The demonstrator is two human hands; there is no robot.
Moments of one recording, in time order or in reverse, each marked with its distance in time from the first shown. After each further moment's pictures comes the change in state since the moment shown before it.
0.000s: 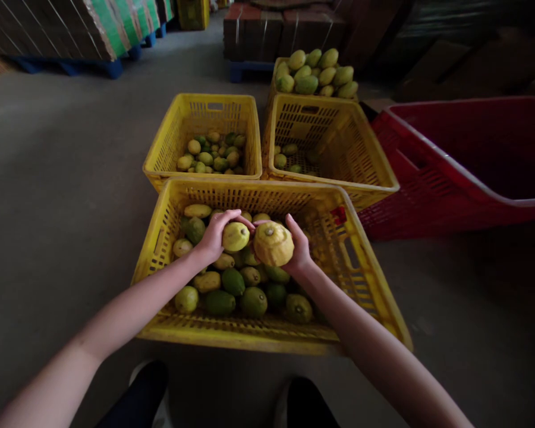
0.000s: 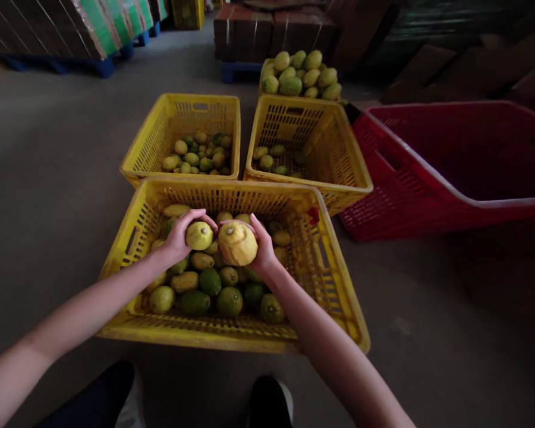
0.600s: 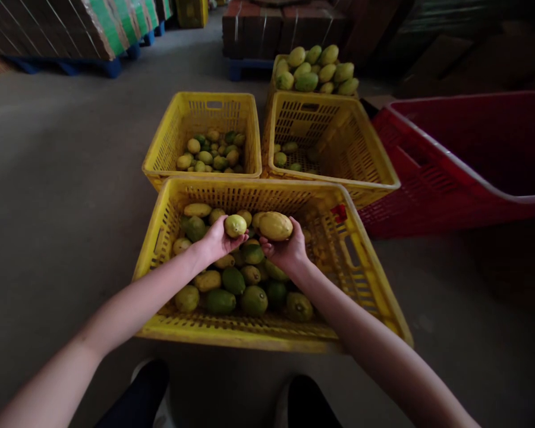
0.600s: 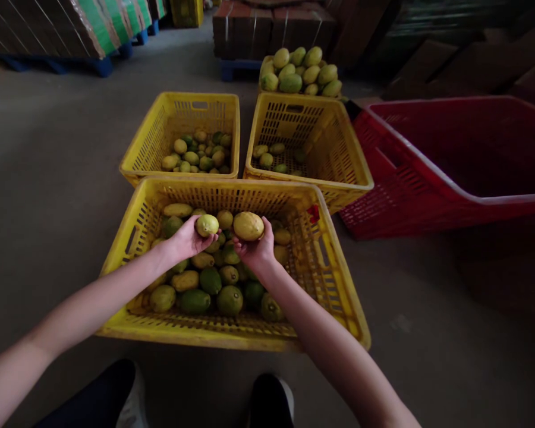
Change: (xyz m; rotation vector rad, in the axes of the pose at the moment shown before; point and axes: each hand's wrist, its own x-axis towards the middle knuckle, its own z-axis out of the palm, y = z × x) left_hand 0.014 -0.004 0.001 -0.469 0.319 -0.758; right_hand 0.017 0.010 -0.018 0.397 0.421 0.098
